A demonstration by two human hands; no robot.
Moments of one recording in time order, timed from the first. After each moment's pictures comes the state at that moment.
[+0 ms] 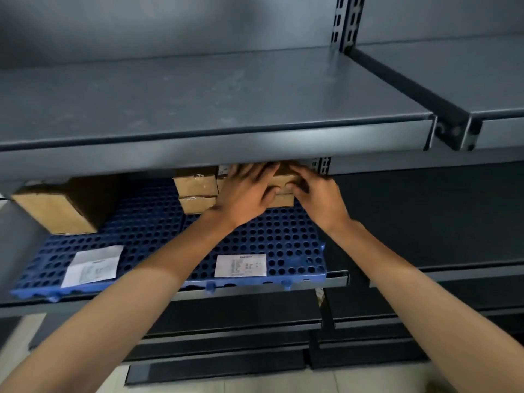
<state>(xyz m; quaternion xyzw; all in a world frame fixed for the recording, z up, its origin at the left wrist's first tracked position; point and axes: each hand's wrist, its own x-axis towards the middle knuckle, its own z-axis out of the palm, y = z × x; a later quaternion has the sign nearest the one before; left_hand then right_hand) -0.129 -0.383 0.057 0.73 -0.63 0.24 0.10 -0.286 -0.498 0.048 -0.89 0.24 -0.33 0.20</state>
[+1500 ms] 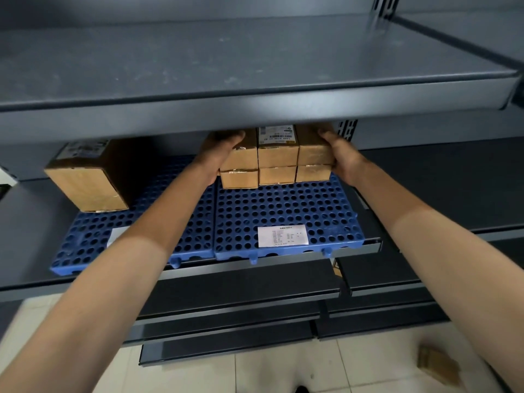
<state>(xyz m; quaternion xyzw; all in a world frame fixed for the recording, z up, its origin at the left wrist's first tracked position) -0.032 -0.321 0.080 0.71 -0.27 -0.32 0.57 -0.235 -0.506 0.061 -0.59 0.39 -0.22 0.68</state>
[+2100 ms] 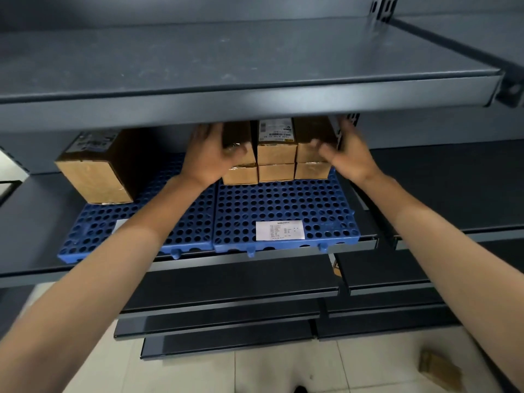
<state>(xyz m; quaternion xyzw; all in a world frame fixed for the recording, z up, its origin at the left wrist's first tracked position) -0.034 -0.290 0.075 0.78 -0.52 0.08 0.34 -0.271 -0.486 0.074 -0.85 0.29 -0.28 0.34</state>
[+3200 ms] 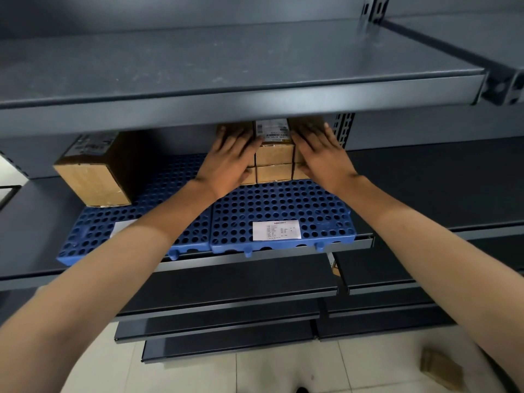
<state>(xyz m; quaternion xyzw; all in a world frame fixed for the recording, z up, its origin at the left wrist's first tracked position) -0.047 -0.308 0.055 0.72 -0.64 0.26 -0.04 -0.254 -0.471 0.062 -0.96 0.18 -0.16 -0.15</state>
